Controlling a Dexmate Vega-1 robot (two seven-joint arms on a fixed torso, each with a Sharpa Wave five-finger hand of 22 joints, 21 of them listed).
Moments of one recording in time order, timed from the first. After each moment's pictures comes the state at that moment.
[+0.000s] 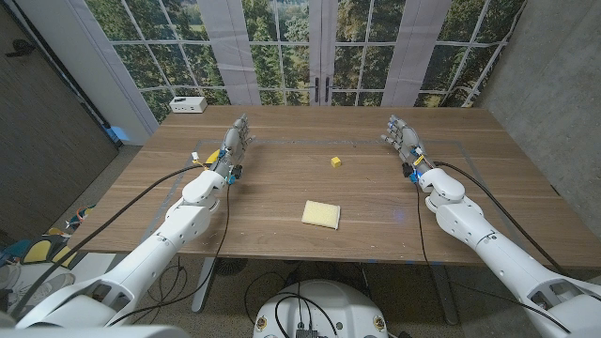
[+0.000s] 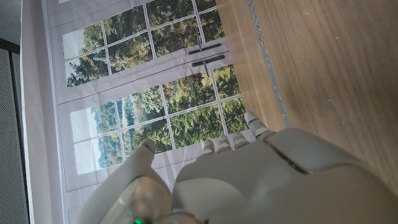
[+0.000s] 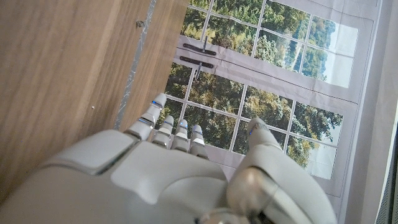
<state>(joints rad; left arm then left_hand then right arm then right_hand) 0.84 0.51 0.37 -1.29 -0.65 -0.29 -0.03 0.07 0.07 0.48 0.12 0.22 -0.17 0.01 0.18 0.17 -0.17 -0.01 0.20 0.18 -0.17 0.02 0.18 0.17 -0.17 0.08 0.56 0.17 -0.84 -0.51 -0.37 -1.30 0.65 0.29 0.03 0.28 0.09 0.38 -0.08 0.19 0.05 0.02 0.19 0.18 0.07 0.04 0.20 0.19 0.04 0.04 0.20 0.18 0.17 0.05 0.43 0.17</state>
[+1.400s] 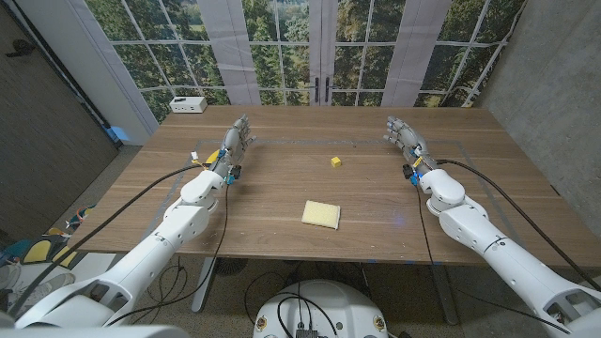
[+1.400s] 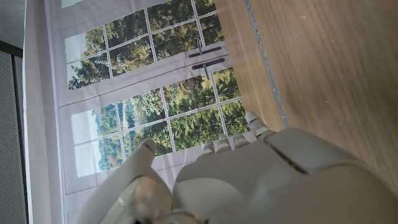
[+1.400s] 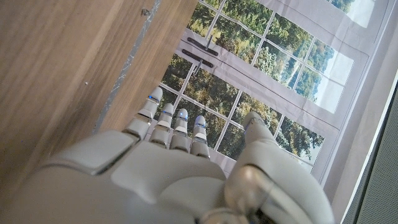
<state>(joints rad) 0.84 0.52 0.37 -1.30 -0.66 -0.29 -0.06 0.07 0.07 0.48 0.12 0.22 -0.17 0.01 0.19 0.17 -0.17 -0.01 0.20 0.18 -0.17 0.03 0.19 0.17 -0.17 0.10 0.55 0.18 -0.91 -0.58 -0.39 -1.46 0.47 0.25 -0.16 0.33 0.12 0.40 -0.12 0.18 0.18 -0.02 0.21 0.18 0.20 0.09 0.22 0.19 0.18 0.09 0.25 0.19 0.23 0.13 0.40 0.17</state>
